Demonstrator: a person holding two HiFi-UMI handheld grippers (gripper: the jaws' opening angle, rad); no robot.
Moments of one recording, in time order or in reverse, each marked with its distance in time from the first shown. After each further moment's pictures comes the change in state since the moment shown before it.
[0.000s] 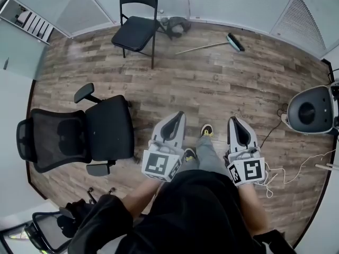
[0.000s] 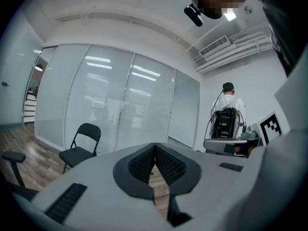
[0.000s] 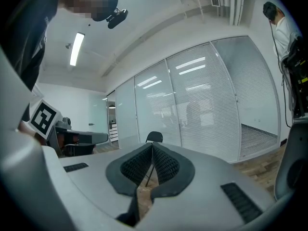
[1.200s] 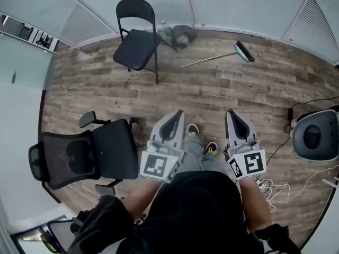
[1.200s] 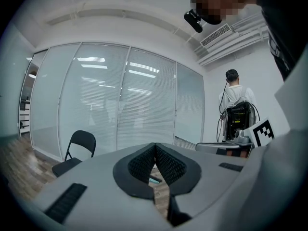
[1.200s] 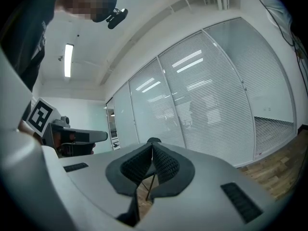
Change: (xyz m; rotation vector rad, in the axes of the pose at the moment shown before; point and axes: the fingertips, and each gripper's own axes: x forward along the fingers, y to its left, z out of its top) left arm 0.216 0.052 0.054 0.070 0.021 0.024; right arm 0.193 -0.144 0.021 0.094 -0.046 0.075
